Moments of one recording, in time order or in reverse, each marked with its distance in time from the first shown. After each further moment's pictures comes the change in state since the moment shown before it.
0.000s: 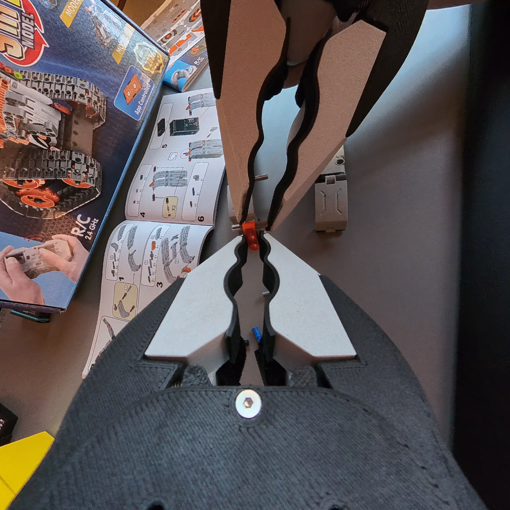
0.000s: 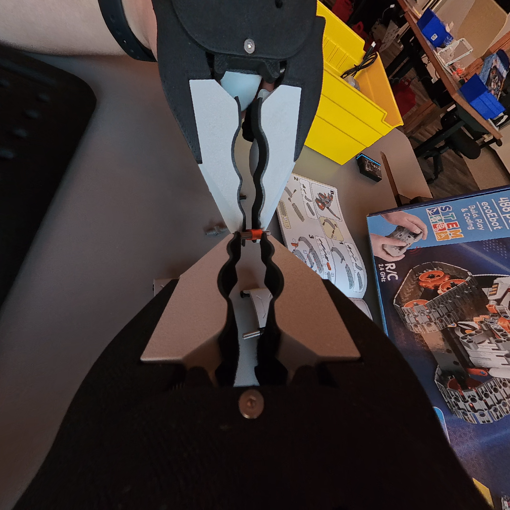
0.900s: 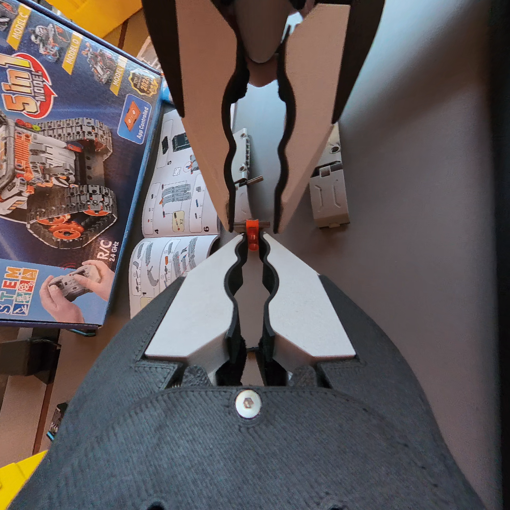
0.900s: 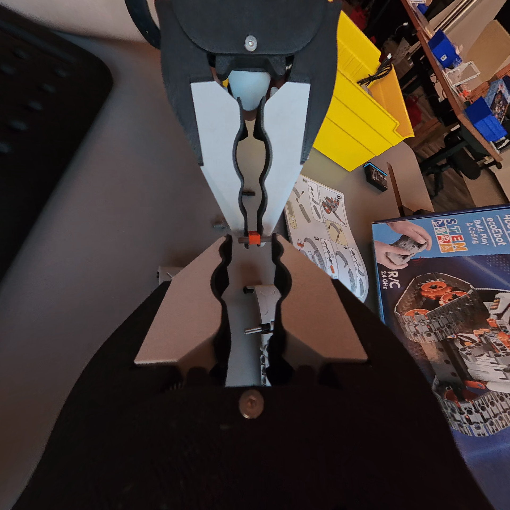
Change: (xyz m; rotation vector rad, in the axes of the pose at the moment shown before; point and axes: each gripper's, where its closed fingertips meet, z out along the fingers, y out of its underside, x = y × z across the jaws) left arm 0.005 -0.002 0.007 -0.022 -0.074 0.185; right arm -0.008 0.005 -0.001 0.010 -0.031 -0.073
